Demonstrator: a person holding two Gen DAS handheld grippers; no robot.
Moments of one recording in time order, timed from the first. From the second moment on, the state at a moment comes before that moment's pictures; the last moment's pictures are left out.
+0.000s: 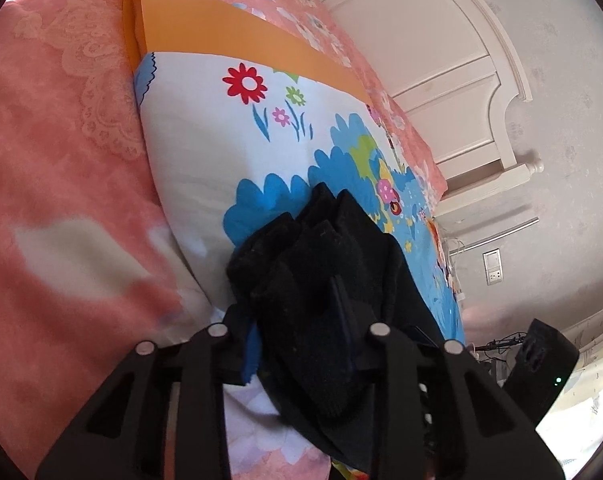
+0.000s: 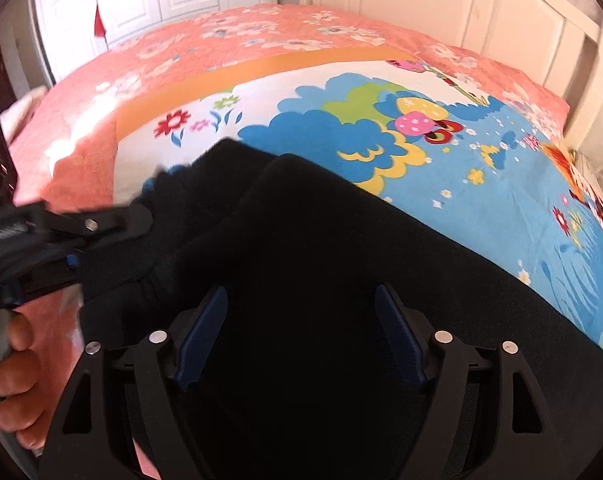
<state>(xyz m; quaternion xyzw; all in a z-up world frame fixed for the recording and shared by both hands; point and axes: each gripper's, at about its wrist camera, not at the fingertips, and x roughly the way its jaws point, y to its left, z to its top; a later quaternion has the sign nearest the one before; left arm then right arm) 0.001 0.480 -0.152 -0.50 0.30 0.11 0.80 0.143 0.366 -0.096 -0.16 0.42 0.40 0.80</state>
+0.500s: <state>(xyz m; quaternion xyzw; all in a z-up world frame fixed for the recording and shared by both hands) 0.034 0.310 -0.021 -0.02 0.31 0.21 0.93 0.196 0.156 -0.094 0.21 0.61 0.35 0.68</state>
